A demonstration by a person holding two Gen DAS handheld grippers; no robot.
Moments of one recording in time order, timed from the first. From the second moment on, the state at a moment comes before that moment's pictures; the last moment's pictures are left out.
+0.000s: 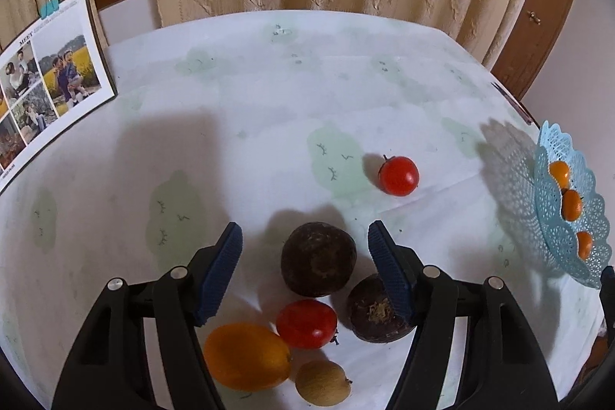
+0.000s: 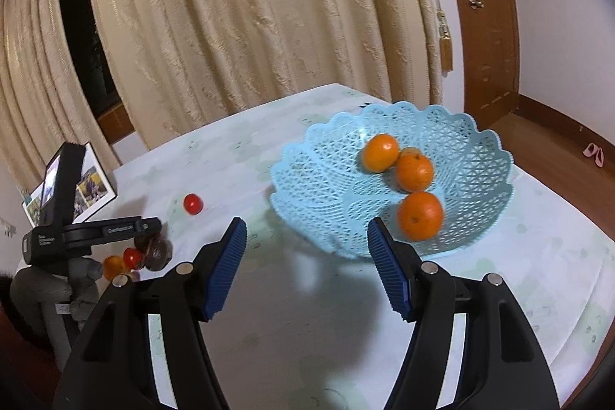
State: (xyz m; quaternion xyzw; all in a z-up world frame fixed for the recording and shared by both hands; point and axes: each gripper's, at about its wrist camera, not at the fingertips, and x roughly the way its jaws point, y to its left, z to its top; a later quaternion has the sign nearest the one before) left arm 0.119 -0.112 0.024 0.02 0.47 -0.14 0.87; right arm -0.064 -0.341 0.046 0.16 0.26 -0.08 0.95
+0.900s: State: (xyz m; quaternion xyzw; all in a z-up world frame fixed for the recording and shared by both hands) left arm 0.107 -0.072 0.086 -0.02 0.40 -0.13 0.91; right arm 0.019 -0.235 0.034 0.07 0.36 0.09 0.92
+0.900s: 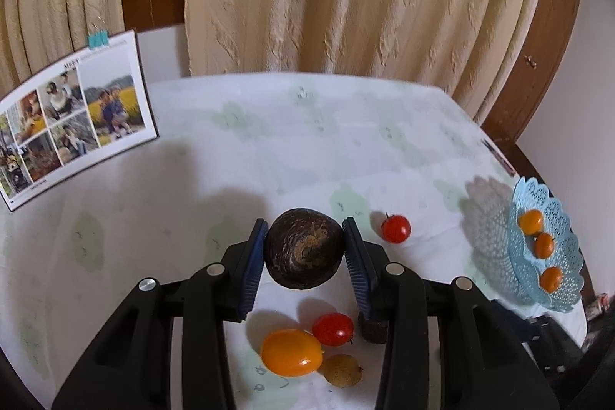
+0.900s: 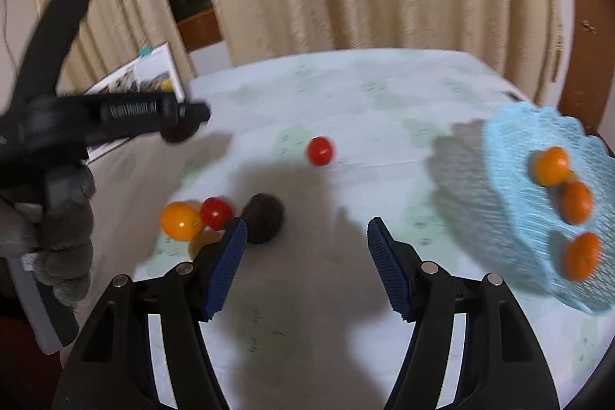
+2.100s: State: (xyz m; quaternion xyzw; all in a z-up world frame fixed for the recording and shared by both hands) left arm 0.097 -0.070 0.102 -0.01 0.36 -0.11 0.92; right arm 0.042 -0.229 0.028 0.08 0.38 0.10 0.92
